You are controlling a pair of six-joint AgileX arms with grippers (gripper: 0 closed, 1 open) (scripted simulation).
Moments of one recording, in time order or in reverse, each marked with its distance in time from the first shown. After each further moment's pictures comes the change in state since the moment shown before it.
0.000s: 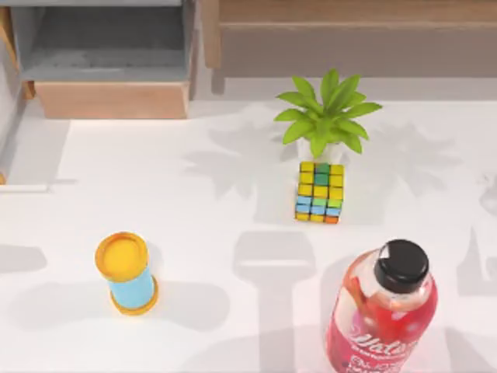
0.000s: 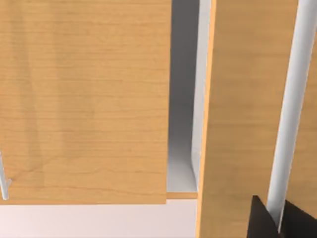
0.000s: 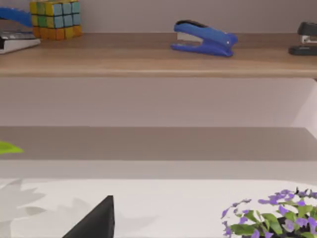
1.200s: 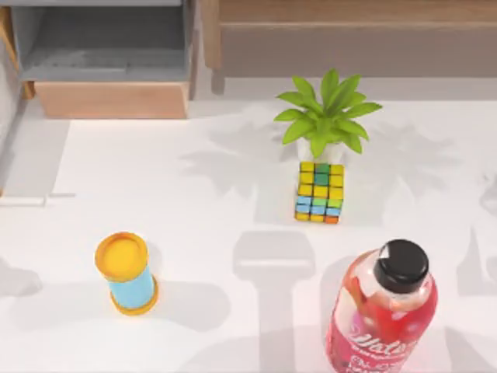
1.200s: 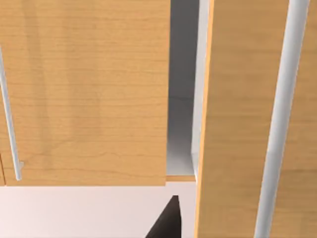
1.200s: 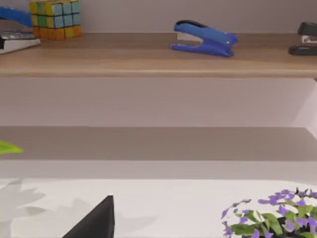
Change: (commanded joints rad) left arm 0.054 -0.036 -0.093 0.052 0.055 0.003; right arm 0.000 0.000 0.000 0.000 0.000 0.000
